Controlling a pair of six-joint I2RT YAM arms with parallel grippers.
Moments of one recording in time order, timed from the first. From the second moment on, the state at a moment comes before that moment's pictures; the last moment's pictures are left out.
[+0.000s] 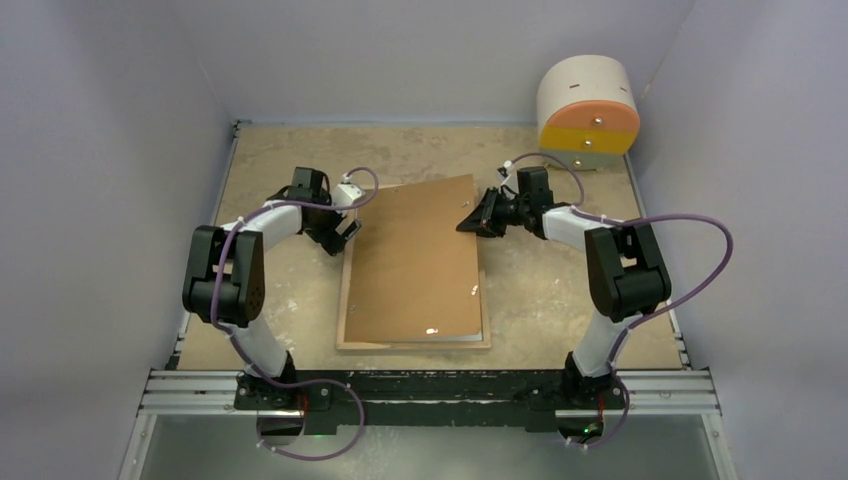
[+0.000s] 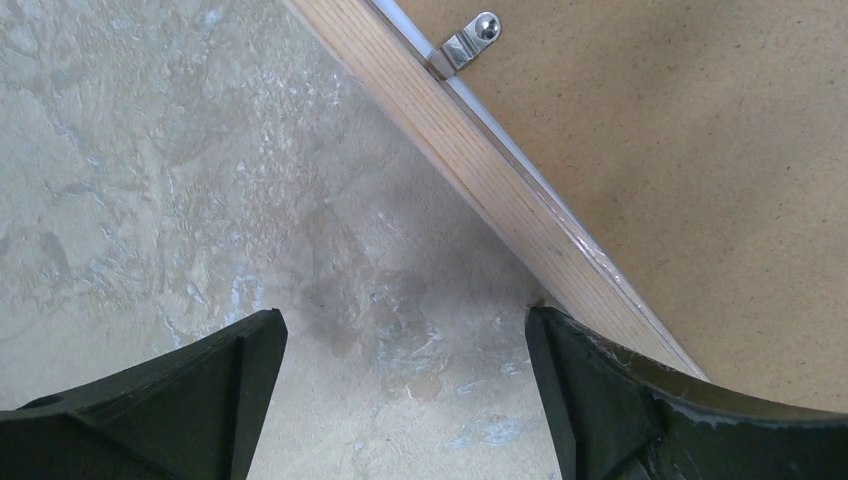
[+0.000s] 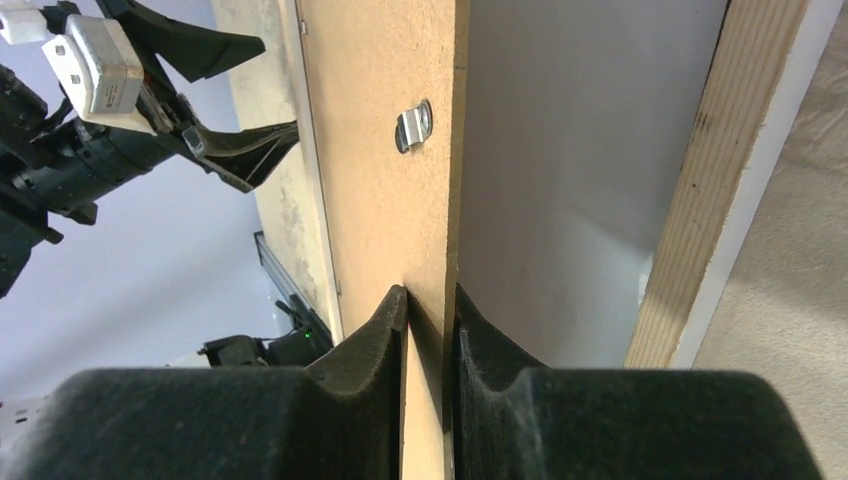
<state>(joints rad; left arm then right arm) -0.13 1.75 1.05 -0.38 0.18 0.59 0.25 1.80 1.00 0.01 -0.74 0.76</state>
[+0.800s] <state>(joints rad) -0.08 1.81 1.12 -0.40 0.26 0.56 0.27 1.70 0.89 0.23 -0.80 0.73</state>
